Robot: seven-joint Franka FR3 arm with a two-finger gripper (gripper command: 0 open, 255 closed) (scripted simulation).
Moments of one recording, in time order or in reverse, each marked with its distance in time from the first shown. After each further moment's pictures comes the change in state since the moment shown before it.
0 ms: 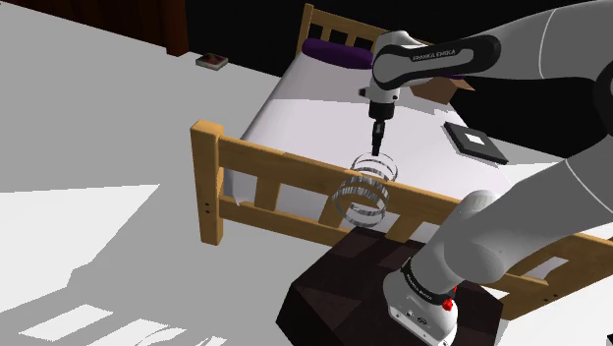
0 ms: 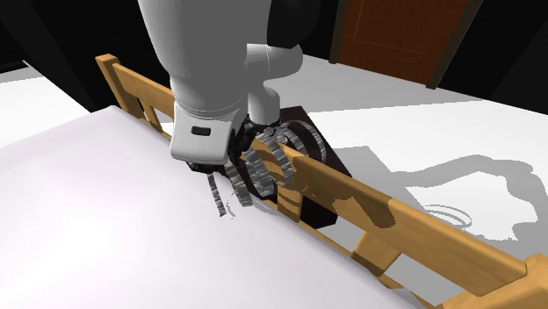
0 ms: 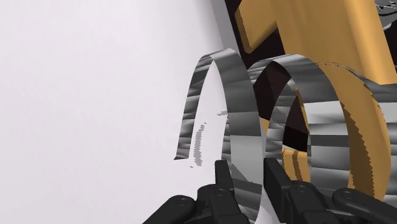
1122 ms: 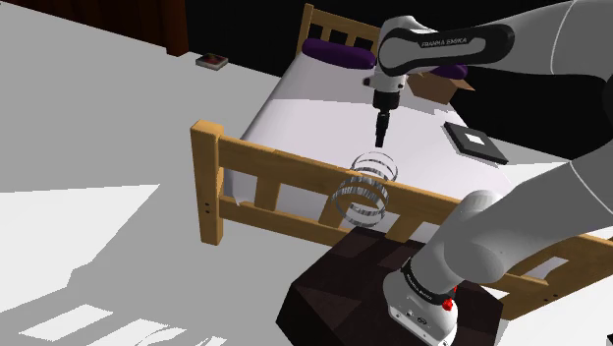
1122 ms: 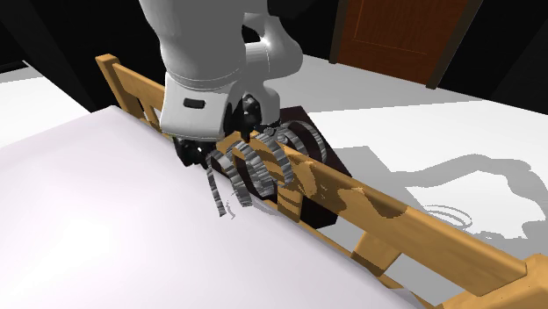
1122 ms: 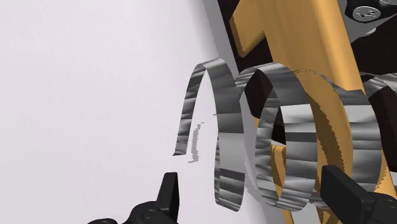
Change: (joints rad) arm 0.001 -0.032 0.015 0.060 0.003 -0.088 0.007
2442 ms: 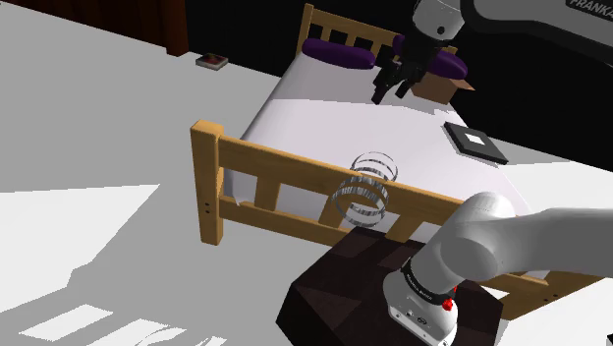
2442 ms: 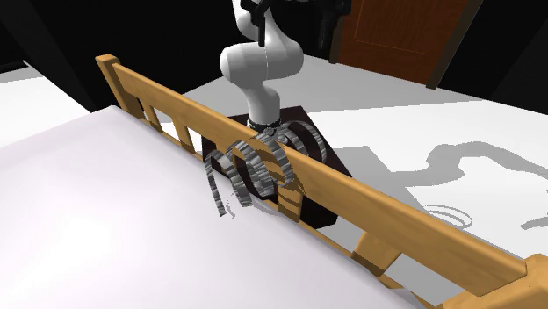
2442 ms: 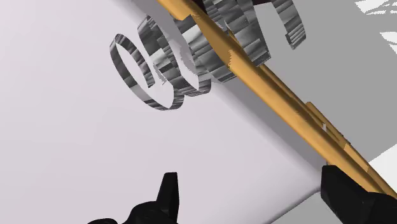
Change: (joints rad) arm -0.091 -0.492 0.400 -0.026 0.112 -0.008 0.784
